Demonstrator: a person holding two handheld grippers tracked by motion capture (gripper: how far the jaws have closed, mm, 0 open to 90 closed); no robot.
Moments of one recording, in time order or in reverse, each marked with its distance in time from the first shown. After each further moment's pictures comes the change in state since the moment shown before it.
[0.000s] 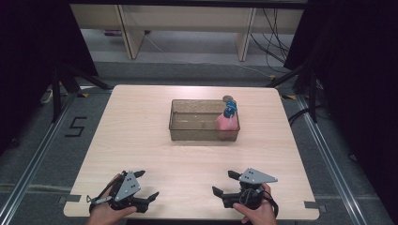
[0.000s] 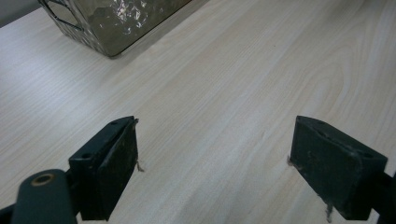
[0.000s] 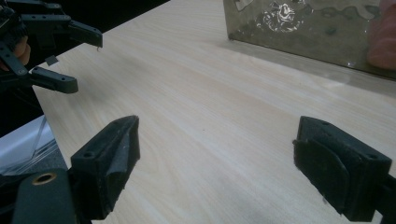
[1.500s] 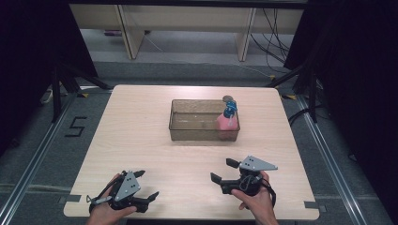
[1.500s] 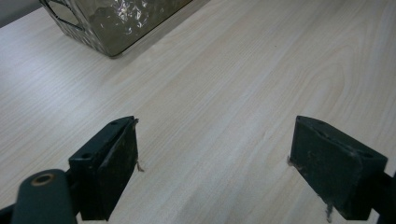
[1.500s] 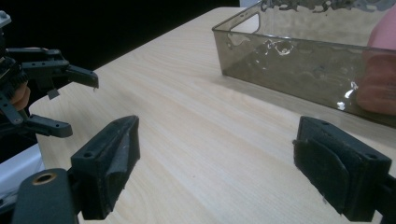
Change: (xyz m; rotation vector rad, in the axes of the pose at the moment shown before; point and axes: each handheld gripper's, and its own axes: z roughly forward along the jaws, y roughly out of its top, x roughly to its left) left arm 0.000 0.000 0.000 -0.004 -0.001 -0.003; right arm -0.011 0.026 0.010 -0.066 0.030 0.066
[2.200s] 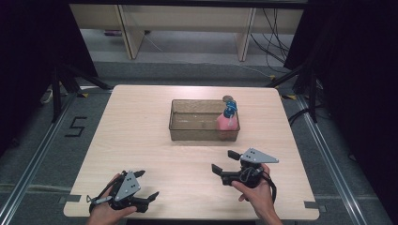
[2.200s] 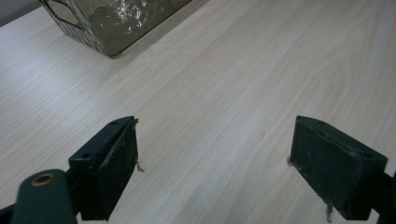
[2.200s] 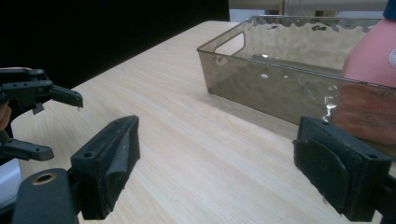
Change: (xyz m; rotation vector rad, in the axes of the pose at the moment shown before) left arm 0.000 0.000 0.001 -0.006 -0.002 -0.006; right arm -0.010 0.018 0.004 -0.034 -0.031 -0.037
